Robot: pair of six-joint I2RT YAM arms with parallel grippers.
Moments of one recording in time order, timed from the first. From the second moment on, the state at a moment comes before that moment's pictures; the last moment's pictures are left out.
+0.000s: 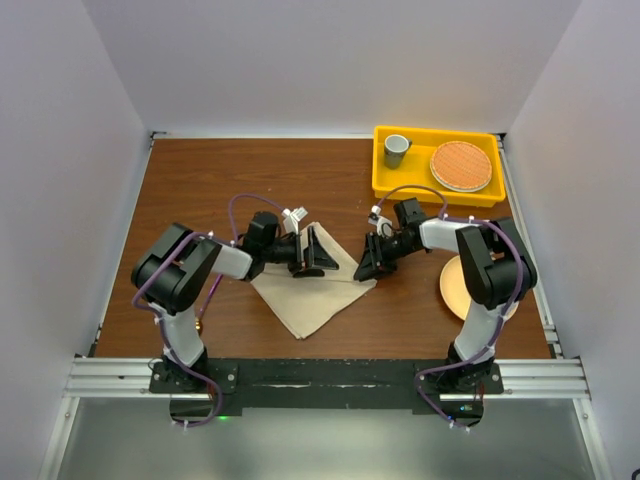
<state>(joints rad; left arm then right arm) -0.48 1.85 0.69 0.60 0.82 -0.87 0.29 1.84 0.94 -0.35 -0.82 0.28</state>
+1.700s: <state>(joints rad) -0.17 1.68 1.04 -0.14 0.86 -0.06 0.51 1.72 0.91 -0.58 -0.76 0.10</state>
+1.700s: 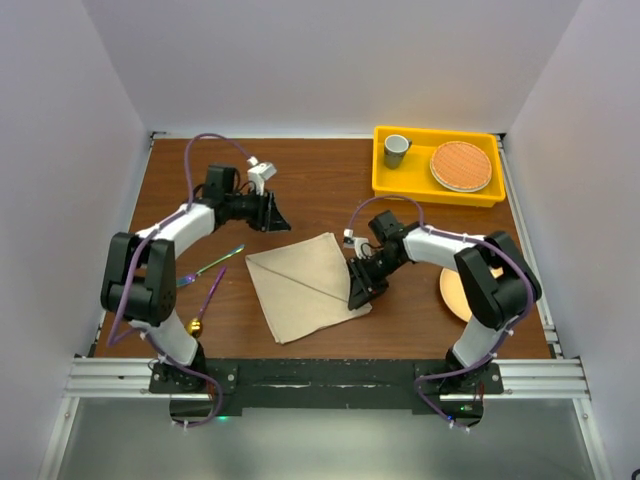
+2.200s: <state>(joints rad) -0.30 2.05 1.38 -0.39 0.78 0.28 0.35 1.76 1.19 -0.70 -0.75 -0.02</state>
